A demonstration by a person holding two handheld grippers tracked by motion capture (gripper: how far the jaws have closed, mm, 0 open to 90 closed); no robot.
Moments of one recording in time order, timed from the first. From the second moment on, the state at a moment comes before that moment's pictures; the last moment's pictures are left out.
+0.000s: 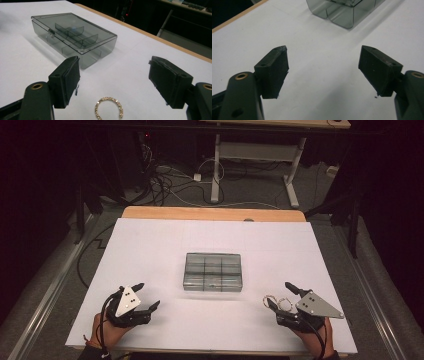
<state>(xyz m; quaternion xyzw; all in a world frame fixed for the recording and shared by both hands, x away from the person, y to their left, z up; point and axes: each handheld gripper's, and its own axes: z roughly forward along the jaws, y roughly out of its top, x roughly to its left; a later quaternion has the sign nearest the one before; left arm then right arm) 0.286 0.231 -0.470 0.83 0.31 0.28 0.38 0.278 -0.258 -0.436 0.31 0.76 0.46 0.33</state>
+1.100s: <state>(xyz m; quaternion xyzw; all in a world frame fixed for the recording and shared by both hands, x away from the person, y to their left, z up) 0.318 0.216 -0.466 0.81 0.36 0.14 0.45 0.309 -0.183 -0.446 0.24 0.83 0.46 0.21</state>
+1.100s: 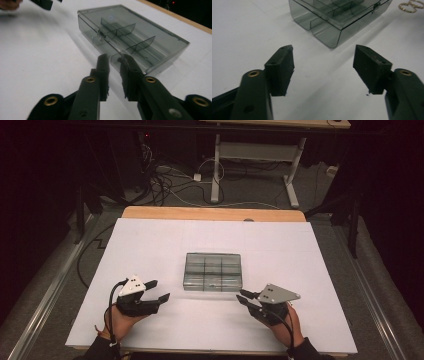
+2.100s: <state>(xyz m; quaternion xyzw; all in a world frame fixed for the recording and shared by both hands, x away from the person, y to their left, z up) 0.362 0.160 -0.469 0.85 0.32 0.11 0.41 0.344 -0.108 -0.466 0.21 0.87 0.39 0.23</state>
